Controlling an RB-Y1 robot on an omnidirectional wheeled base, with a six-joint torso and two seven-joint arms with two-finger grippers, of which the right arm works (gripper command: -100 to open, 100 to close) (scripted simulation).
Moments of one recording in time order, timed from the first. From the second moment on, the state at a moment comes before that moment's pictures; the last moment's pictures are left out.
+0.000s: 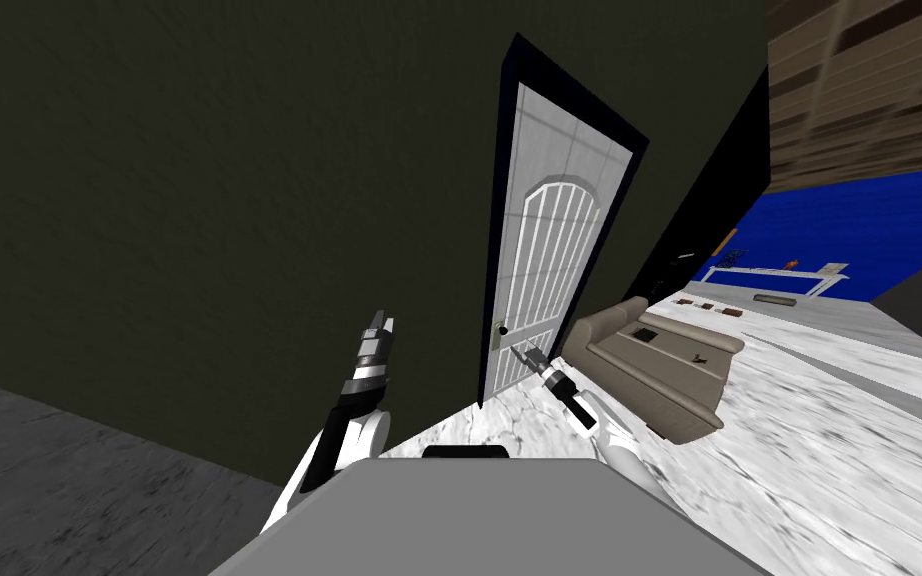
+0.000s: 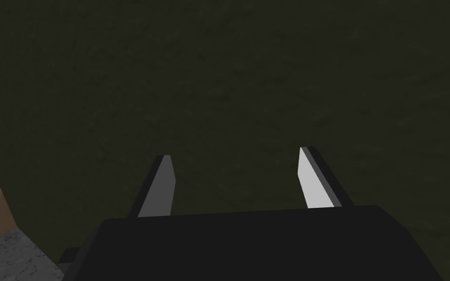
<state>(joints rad) 0.00 -0.32 -0.18 -1.14 0.82 -0.75 0.54</state>
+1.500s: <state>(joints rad) -0.02 -0.30 -0.19 -1.12 0.77 -0.73 0.53</state>
